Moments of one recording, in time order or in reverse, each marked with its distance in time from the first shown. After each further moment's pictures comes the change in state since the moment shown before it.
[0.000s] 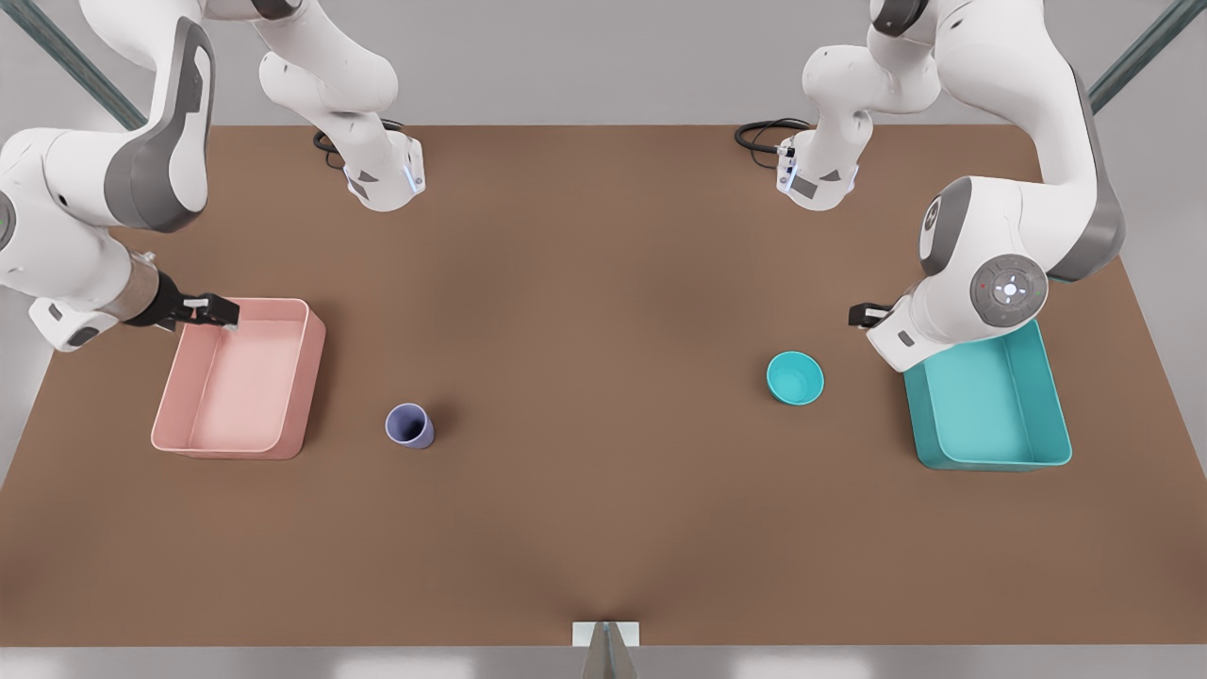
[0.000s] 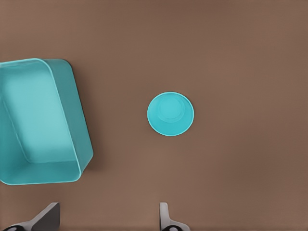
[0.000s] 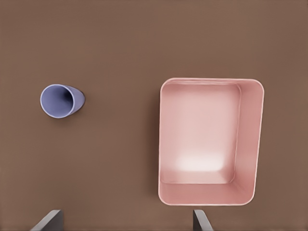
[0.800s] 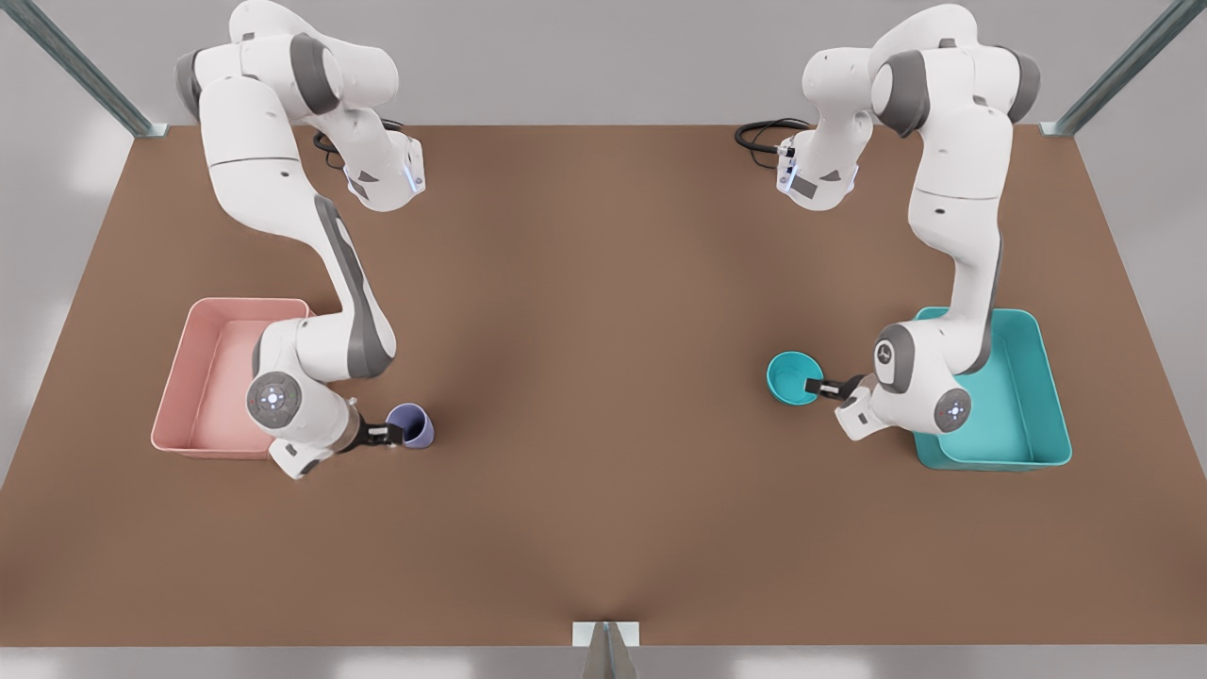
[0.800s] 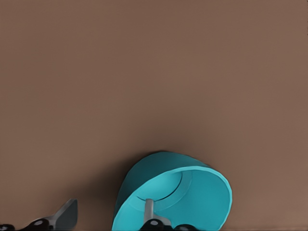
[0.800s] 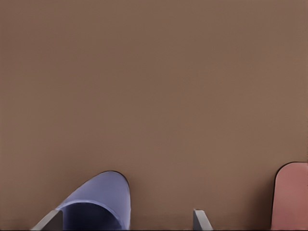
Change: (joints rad) left arm 0.103 0.345 0.057 -0.400 -0.391 0.641 0.355; right arm 0.216 0.408 0.011 -0.120 0.027 0.614 0.198
